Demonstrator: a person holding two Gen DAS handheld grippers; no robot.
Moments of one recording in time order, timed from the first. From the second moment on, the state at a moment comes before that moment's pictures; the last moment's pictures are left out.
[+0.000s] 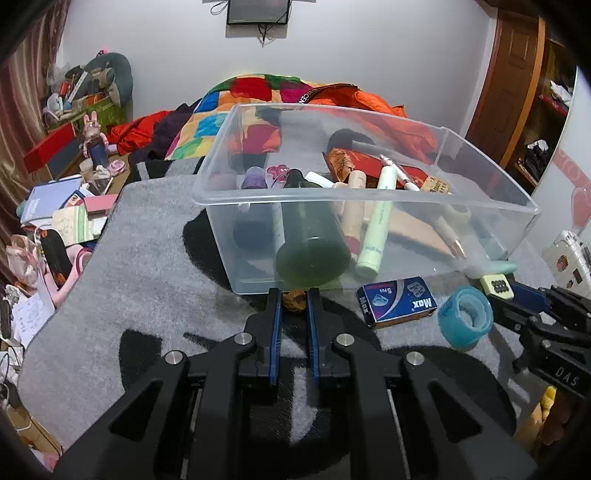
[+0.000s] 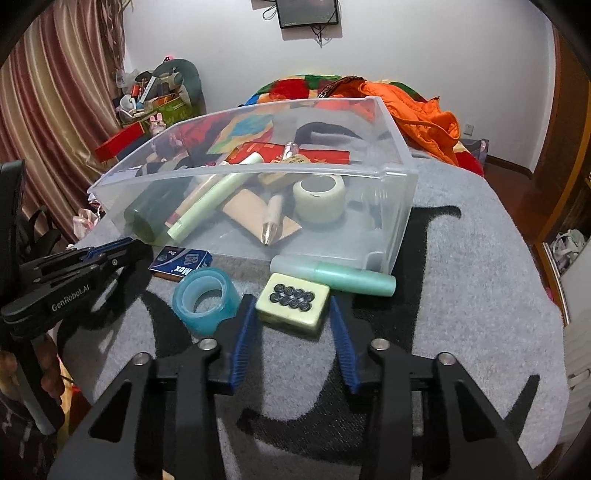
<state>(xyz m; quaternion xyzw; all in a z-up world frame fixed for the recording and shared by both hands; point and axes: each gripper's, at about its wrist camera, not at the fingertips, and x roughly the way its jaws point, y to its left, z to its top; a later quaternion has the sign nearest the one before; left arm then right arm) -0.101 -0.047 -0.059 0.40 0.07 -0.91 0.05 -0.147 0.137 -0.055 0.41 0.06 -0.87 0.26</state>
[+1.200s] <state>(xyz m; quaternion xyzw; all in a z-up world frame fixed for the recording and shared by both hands) -0.075 -0.042 0.020 0.31 0.08 -0.95 0.02 -0.131 0.140 0.024 0.31 0.04 -0.90 0.29</state>
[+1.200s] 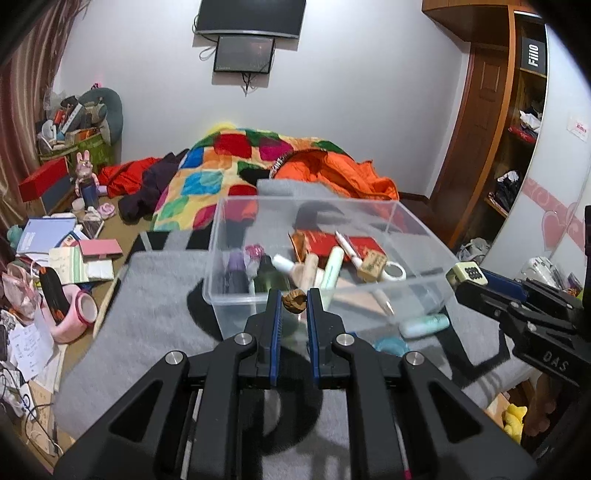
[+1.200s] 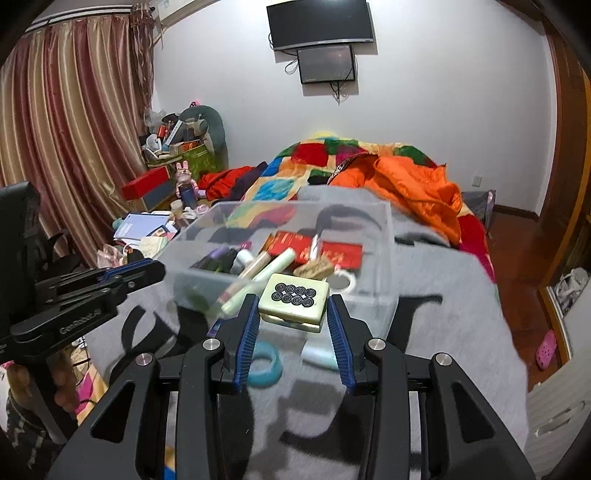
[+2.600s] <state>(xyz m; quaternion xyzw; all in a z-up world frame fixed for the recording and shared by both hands) -0.130 -0.048 0.001 0.35 0.06 -0.93 0.03 -0.191 0.099 0.003 0.35 0.06 -0.88 0.31</state>
